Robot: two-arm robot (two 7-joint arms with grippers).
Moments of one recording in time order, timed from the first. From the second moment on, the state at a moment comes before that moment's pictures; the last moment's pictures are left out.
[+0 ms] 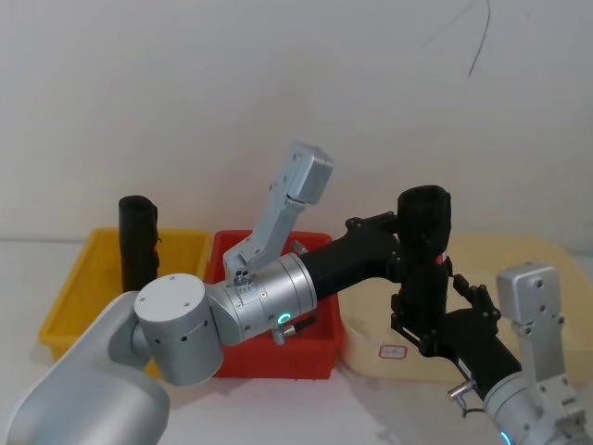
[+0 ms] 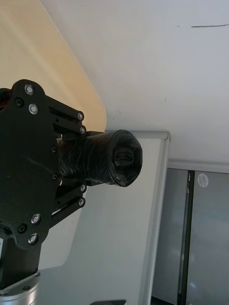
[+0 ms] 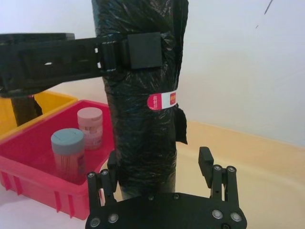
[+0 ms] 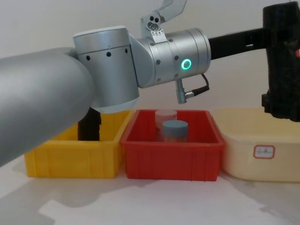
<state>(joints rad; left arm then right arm) -0.75 -0.03 0.58 -1.09 -0.51 0.04 -0.70 0.09 0.33 -0.23 -1.71 0.19 0.09 0.05</state>
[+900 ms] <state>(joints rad) -0.75 -0.03 0.57 -1.09 -0.51 0.04 -0.70 0.13 0.29 -0.20 -1.70 0.24 0.10 0.14</state>
